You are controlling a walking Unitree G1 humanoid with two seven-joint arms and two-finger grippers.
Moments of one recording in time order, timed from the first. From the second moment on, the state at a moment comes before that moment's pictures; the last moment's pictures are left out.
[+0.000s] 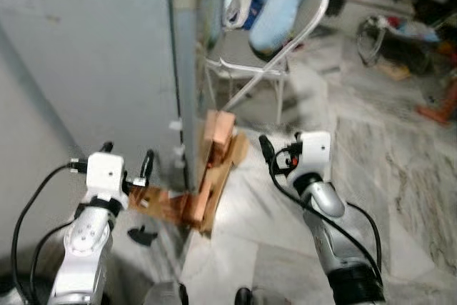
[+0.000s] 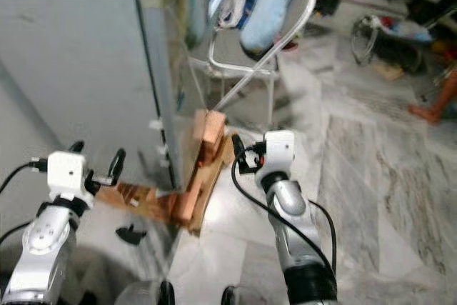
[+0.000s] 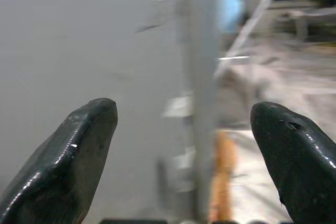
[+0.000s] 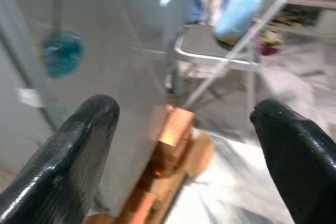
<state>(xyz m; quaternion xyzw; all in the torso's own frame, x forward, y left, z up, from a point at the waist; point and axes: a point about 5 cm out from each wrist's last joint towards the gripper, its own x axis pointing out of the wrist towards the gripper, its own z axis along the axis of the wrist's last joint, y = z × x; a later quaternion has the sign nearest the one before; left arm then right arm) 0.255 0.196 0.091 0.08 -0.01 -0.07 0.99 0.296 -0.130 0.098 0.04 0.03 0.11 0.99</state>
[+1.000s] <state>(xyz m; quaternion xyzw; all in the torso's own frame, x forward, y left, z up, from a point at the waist) 0.286 0.218 0.094 0.04 -0.01 0.02 1.00 0.300 -0.122 0.113 0.03 0.00 0.14 0.99</state>
